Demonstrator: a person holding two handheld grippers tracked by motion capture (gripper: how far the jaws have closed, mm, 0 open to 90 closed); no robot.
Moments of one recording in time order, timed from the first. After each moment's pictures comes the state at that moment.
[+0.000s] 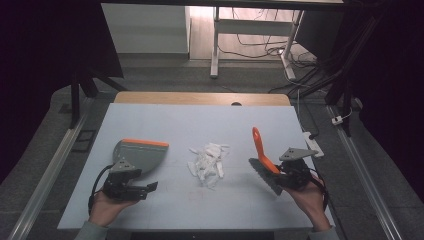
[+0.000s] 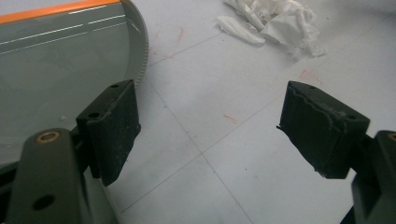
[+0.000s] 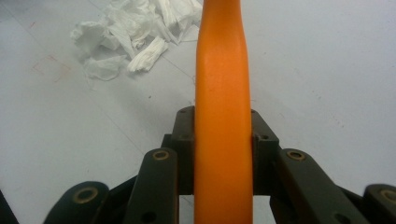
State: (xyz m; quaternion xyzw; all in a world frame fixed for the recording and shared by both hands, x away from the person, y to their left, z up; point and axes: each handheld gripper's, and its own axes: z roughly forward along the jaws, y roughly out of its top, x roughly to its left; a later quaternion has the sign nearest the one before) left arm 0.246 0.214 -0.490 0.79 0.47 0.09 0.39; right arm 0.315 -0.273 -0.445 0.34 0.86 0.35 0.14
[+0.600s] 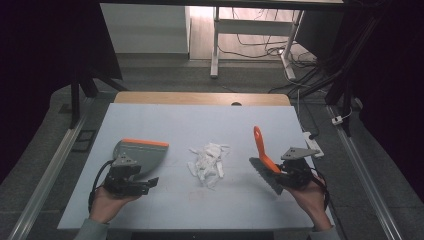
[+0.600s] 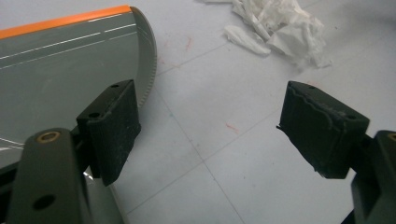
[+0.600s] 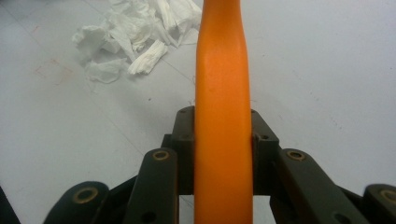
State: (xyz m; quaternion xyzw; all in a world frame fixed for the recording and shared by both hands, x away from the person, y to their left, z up) left arm 0.254 0.207 -0.471 0.79 0.49 0.10 0.36; right arm 0.316 -0.277 -0.444 0.34 0.86 0.36 0.14
